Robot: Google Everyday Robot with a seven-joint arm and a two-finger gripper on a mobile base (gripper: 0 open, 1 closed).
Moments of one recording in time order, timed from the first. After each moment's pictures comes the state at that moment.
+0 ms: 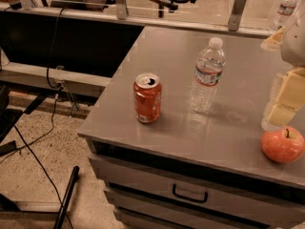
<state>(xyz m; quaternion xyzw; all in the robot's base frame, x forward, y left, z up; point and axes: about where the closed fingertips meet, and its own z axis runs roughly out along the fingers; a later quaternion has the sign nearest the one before) 0.438 -0.217 0.976 -0.60 0.78 -0.03 0.16</state>
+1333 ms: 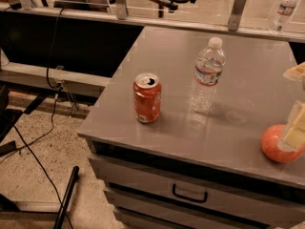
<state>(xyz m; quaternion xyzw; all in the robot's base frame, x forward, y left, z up) 0.434 -0.279 0.914 -0.54 0.82 0.00 0.16</state>
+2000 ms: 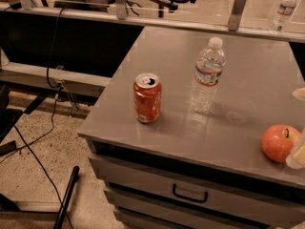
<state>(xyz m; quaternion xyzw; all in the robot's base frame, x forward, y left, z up) 0.417 -0.307 0.876 -0.52 0.83 0.05 0.20</state>
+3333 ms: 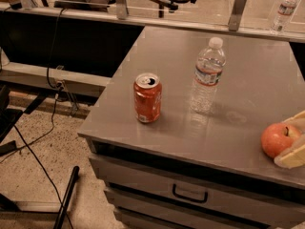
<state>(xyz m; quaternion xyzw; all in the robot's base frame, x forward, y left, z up) 0.401 -0.305 0.844 -0.51 0.83 0.10 0.21</state>
